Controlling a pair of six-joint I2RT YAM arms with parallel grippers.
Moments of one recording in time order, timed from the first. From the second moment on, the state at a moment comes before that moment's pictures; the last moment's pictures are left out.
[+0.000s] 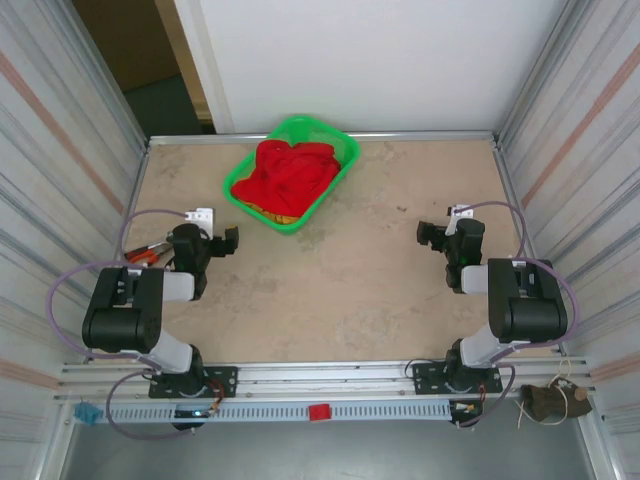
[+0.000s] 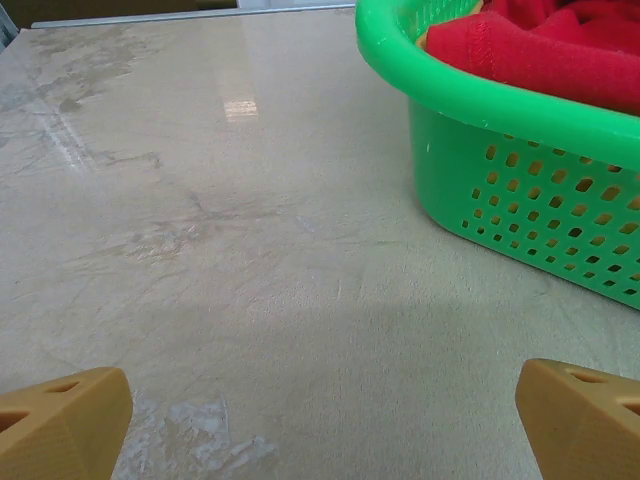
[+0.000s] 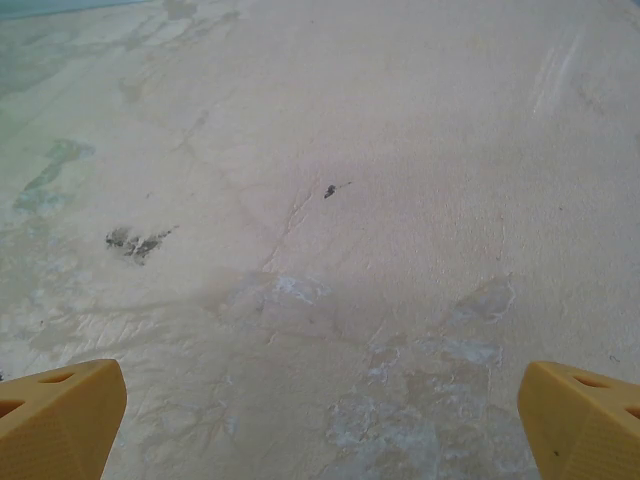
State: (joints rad) left arm -0.03 1.52 0.39 0.70 -0.02 0.05; right arm -0.04 1.55 0.41 0.68 0.00 0.10
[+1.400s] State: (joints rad) left arm -0.01 1.40 0.50 0.47 0.03 0.05; right arm -0.04 1.38 0.48 0.44 0.10 0.11
